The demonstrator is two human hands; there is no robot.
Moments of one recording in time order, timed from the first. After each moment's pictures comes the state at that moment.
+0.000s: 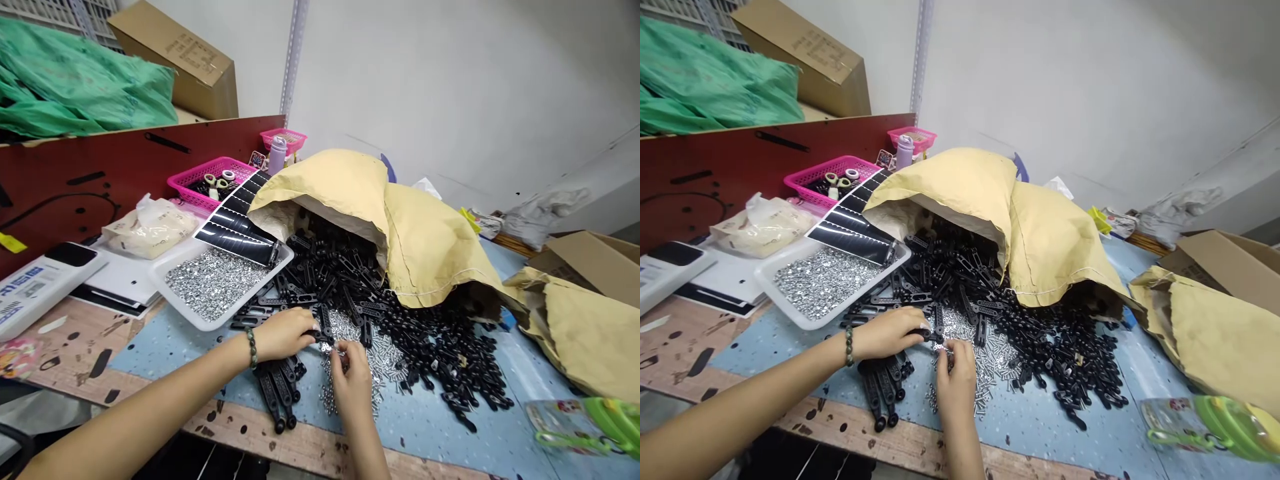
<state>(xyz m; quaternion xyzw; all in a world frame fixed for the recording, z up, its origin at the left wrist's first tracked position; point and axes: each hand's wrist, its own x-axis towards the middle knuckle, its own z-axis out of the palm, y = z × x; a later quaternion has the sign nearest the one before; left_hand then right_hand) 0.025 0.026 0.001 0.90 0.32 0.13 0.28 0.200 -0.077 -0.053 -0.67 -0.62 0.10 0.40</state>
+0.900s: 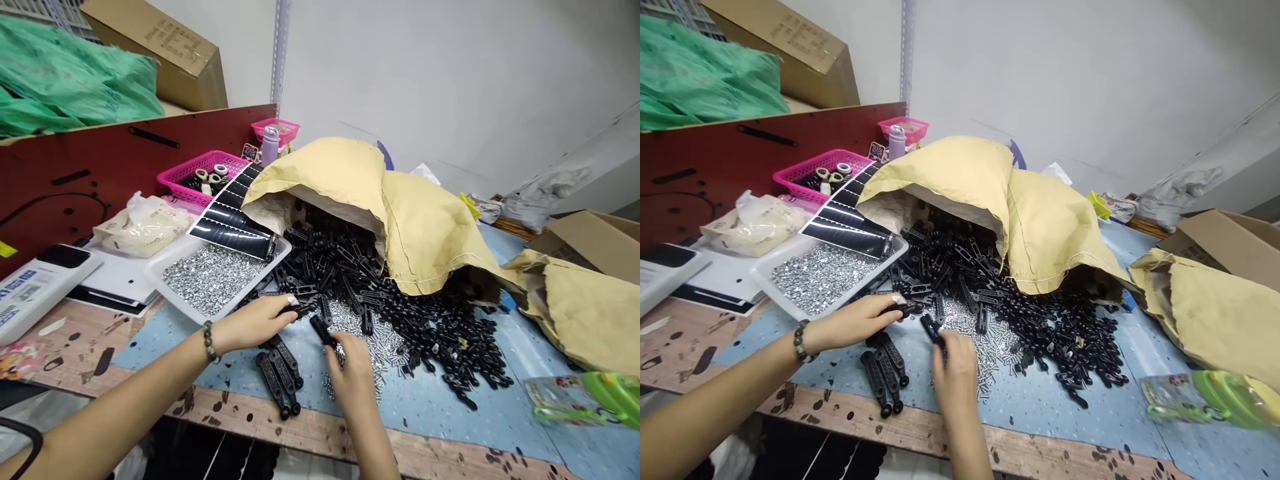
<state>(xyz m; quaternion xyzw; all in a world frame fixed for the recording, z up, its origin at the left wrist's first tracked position) -0.015 0.022 0.029 0.85 0.38 0.10 0.36 0.188 -0.090 -0.033 -0.65 -0.68 0.04 0.33</state>
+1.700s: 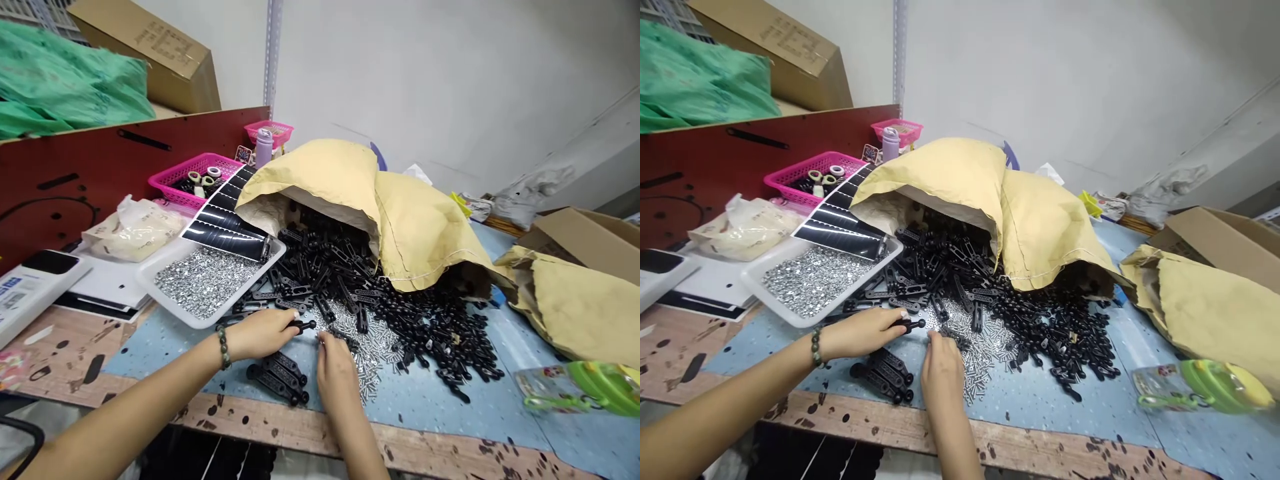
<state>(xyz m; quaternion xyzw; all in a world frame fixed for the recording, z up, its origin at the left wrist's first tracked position) 0.004 0.014 0.022 0.86 0.39 0.04 0.33 0.179 -0.087 -0.053 -0.68 -0.68 0.04 0.27</state>
